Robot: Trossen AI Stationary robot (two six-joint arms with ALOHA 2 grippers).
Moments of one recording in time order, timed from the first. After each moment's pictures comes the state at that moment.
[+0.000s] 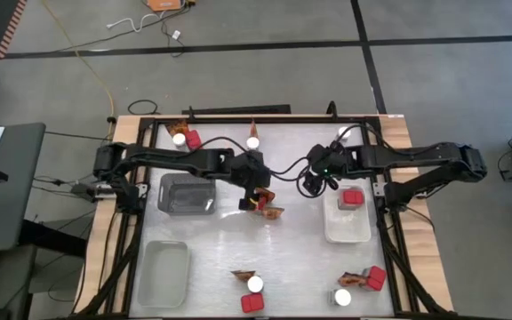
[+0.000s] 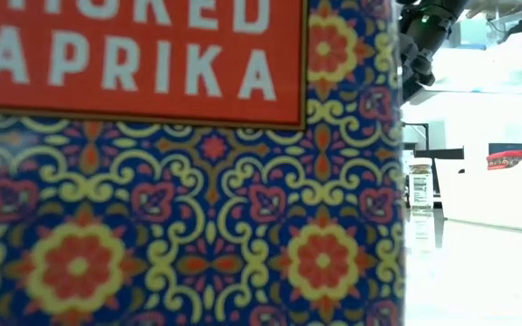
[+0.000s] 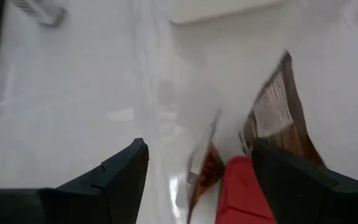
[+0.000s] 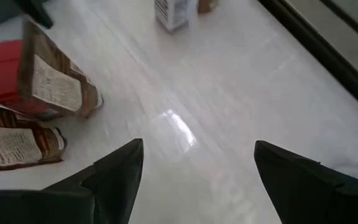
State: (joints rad) left arm 0.06 1.76 1.41 -0.46 -0.01 0.30; right arm -0.05 1.22 0.99 -0.77 0.39 0.47
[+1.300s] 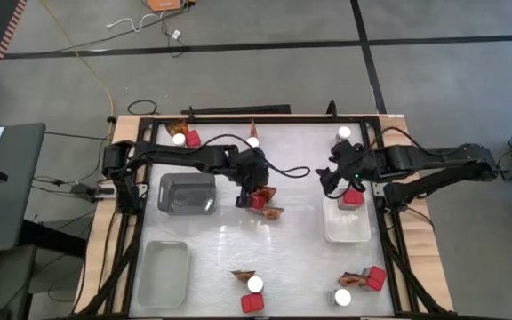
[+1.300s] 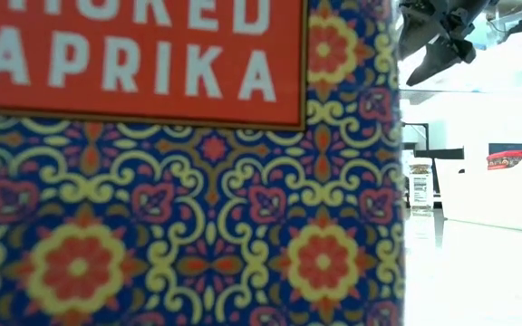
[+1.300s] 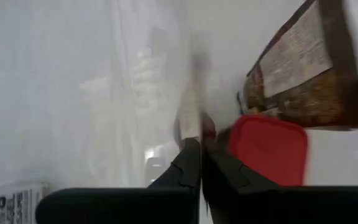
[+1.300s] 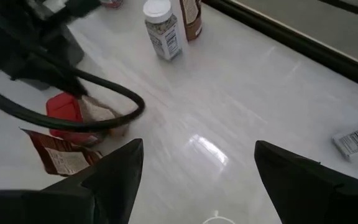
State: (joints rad) left arm 0.14 1.79 1.41 -0.54 0.09 0.27; right arm 0.07 1.00 0.99 -0.89 0.50 0.76
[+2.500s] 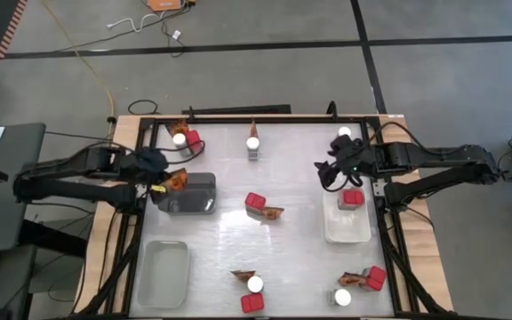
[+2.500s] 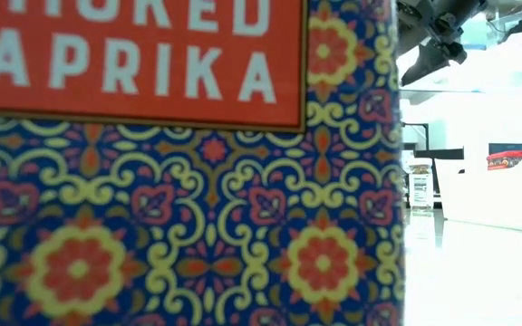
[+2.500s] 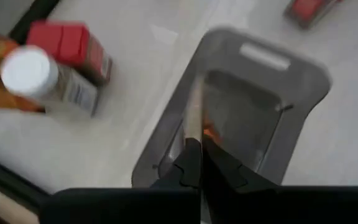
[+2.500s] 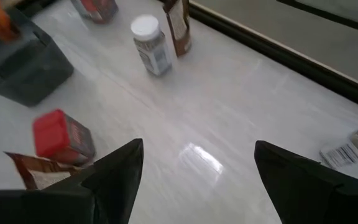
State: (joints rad) left arm 0.10 0.64 0.81 -1.13 -0.26 -0.30; right arm 0.00 1.00 0.99 -0.82 0.51 0.70
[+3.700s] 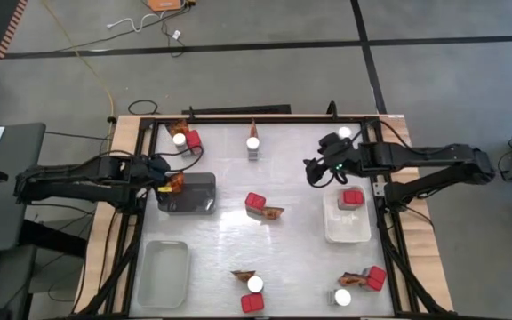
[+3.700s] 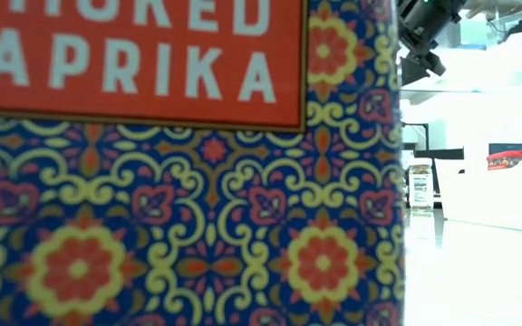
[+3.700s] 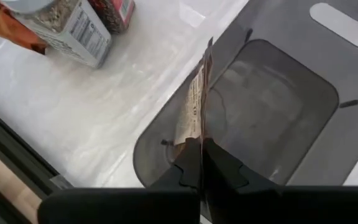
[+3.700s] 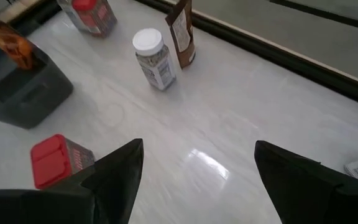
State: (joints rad) left arm 0.10 0.62 0.63 -1.06 -0.34 -0.50; right arm -0.06 1.12 0.99 -0.70 0.50 0.70
